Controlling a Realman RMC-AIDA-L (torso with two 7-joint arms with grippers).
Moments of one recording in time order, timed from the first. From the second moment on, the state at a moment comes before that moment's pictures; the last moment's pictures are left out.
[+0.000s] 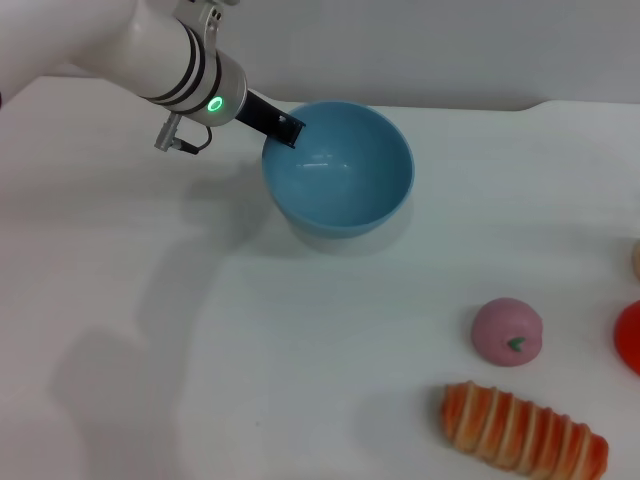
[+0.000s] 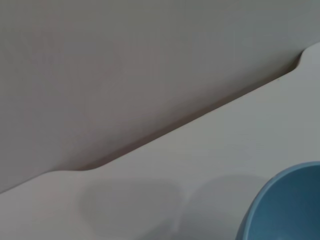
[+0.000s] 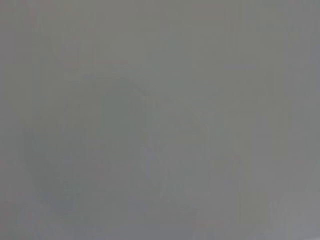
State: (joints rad) left arm -0.85 -2.06 1.42 0.81 2.58 0.90 -2.74; right arm 0.32 2.06 -0.65 -0.59 -1.44 -1.09 1.47
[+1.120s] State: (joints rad) left arm -0.84 -2.07 1.44 0.77 2.57 0.83 -2.75; right arm 0.63 2.07 -0.92 -0.62 -2.38 -1.24 2.16
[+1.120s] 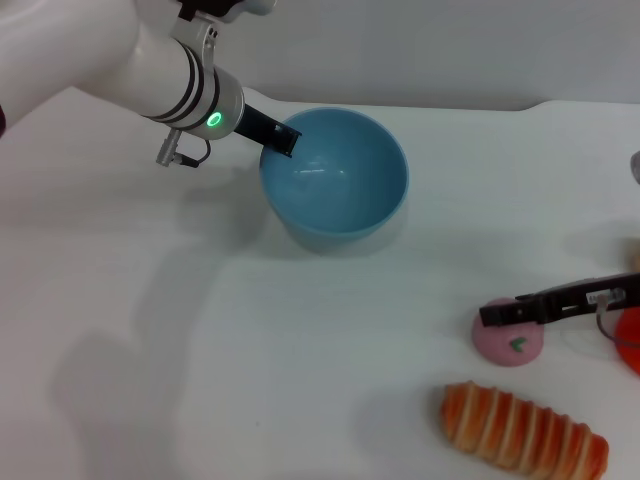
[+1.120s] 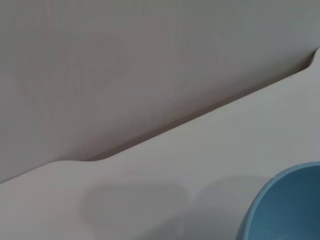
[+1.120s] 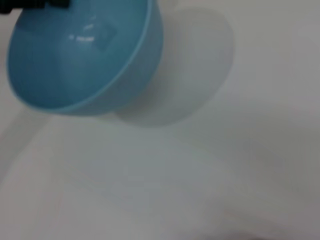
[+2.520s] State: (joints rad) left arm -0.83 -2.07 1.50 0.75 2.53 0.76 -2.75; right arm 0.56 2.08 -0.94 -1.02 -2.18 -1.47 2.16
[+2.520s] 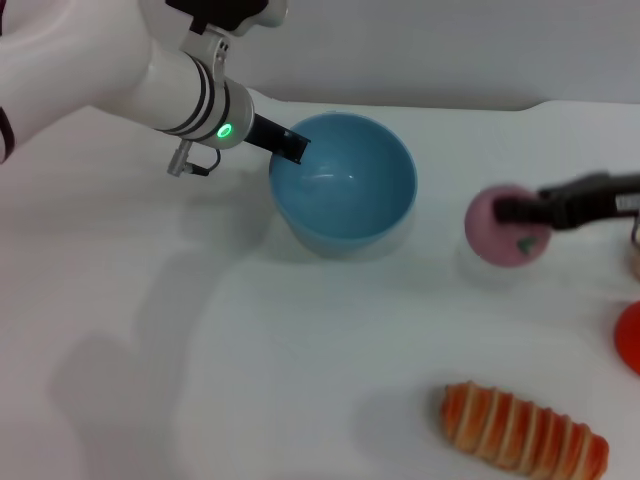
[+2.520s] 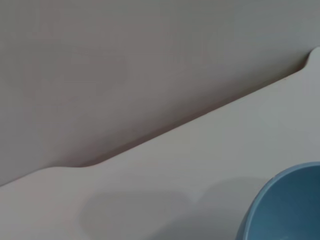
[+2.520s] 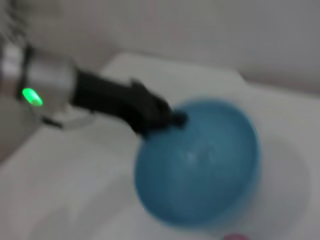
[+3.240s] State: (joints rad) left arm -0.83 -2.07 1.56 0.75 2.38 0.84 -2.75; right arm 0.70 2.07 -1.22 -0.87 -2.10 -1.13 2.06
